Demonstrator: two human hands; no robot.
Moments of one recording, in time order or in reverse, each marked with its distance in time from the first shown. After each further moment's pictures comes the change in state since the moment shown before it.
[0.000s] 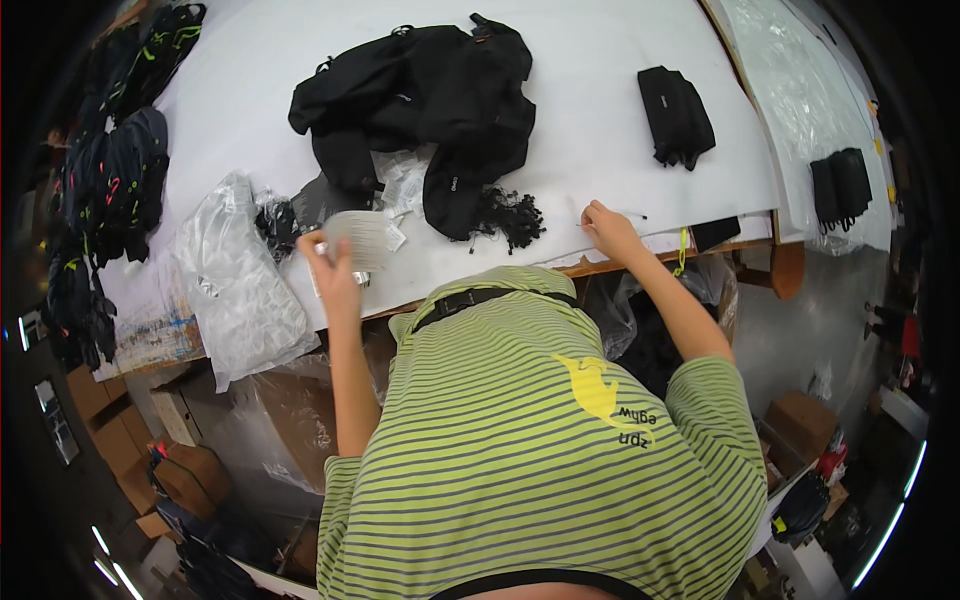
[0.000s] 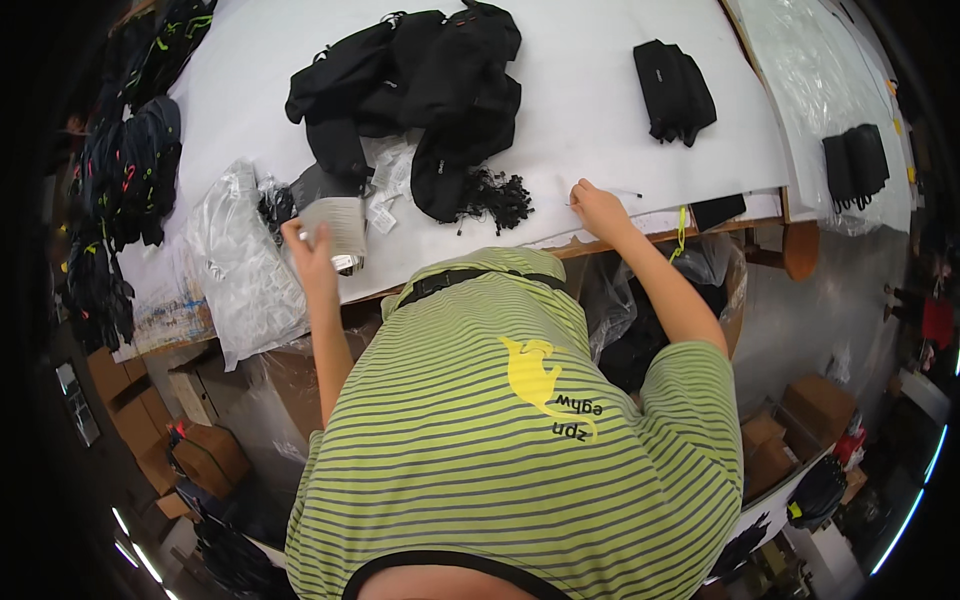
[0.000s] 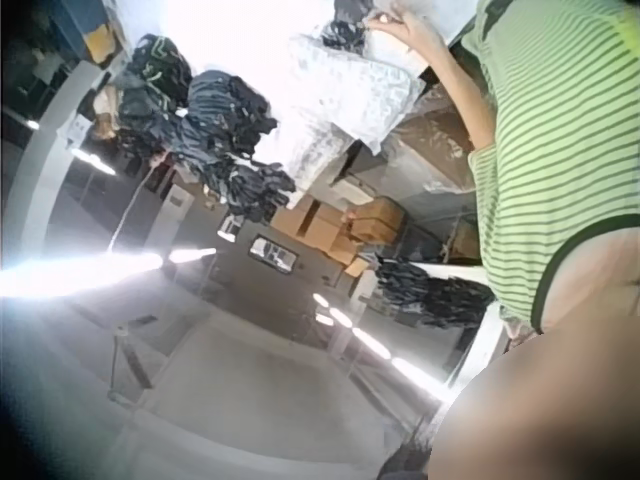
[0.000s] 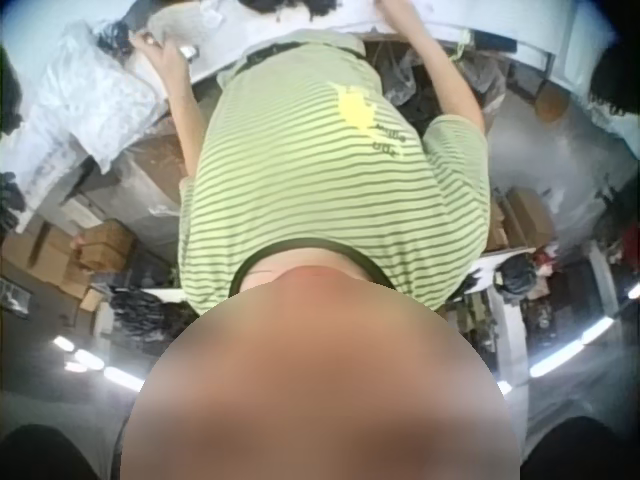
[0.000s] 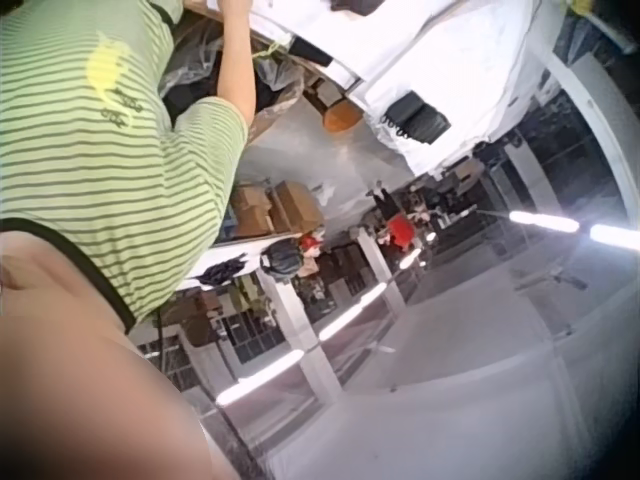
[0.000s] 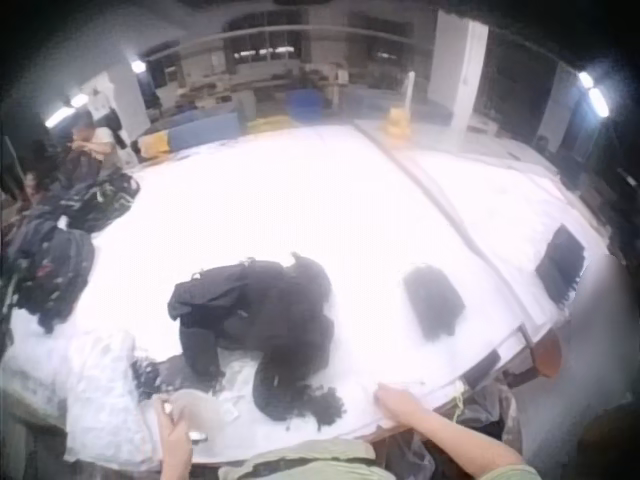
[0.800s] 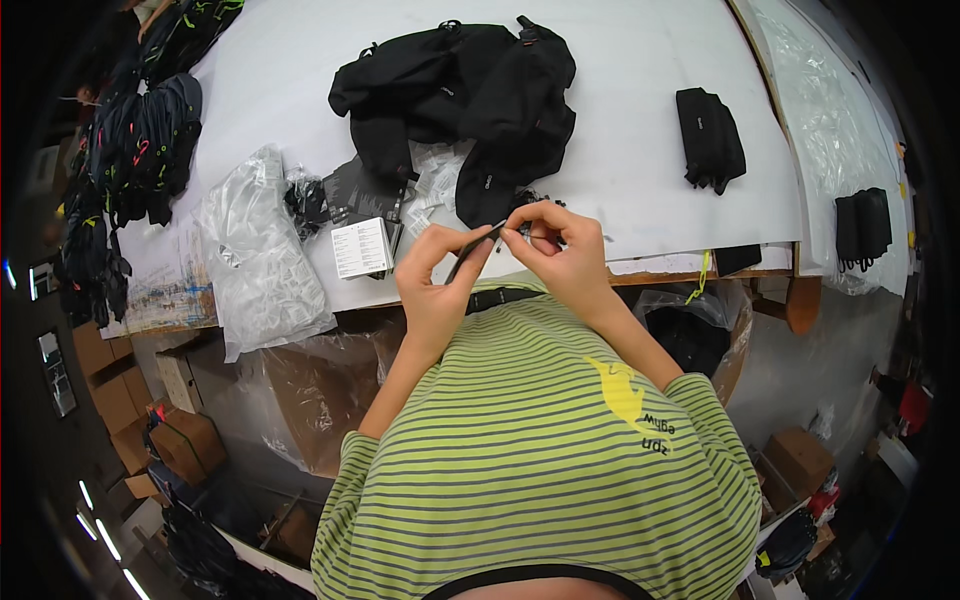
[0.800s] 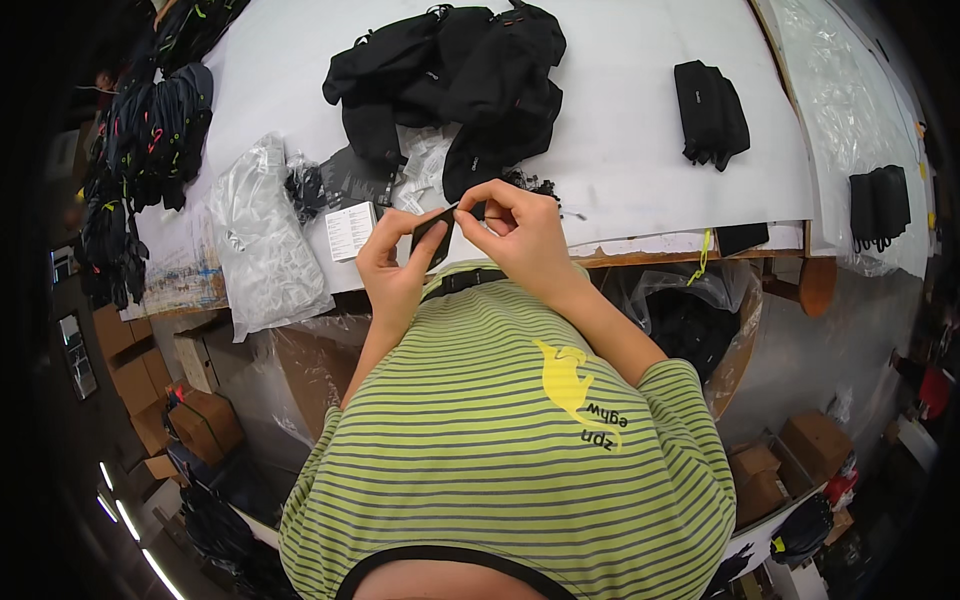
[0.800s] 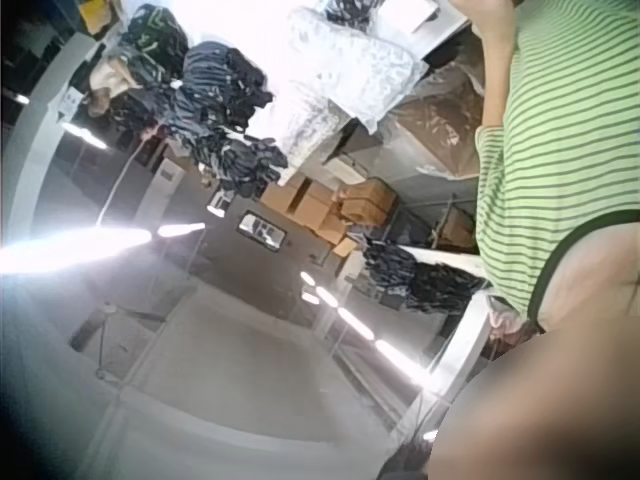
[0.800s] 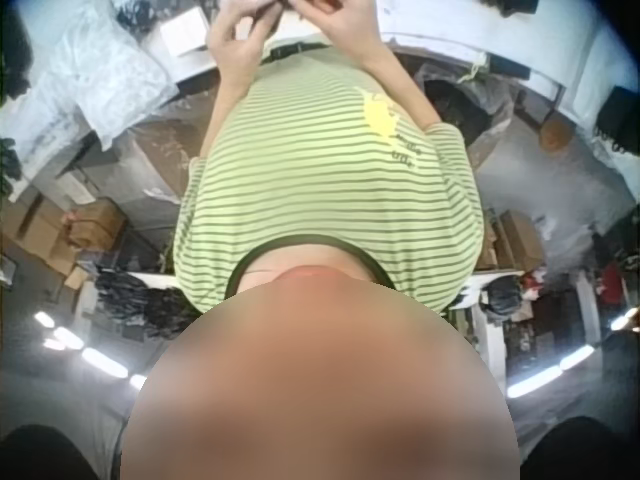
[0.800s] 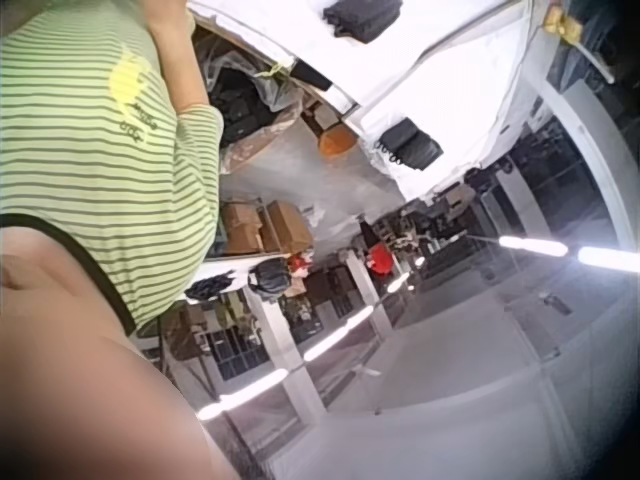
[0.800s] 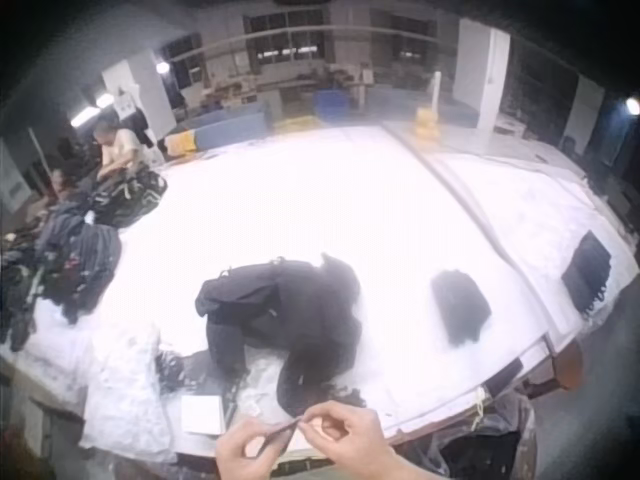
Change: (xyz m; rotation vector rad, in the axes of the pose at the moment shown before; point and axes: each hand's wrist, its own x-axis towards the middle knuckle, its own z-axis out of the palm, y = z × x) left_hand -0.051 0.106 0.056 -0.076 -0.242 0.253; right_hand 0.020 -0.228 -0.083 0.862 0.314 -0.092
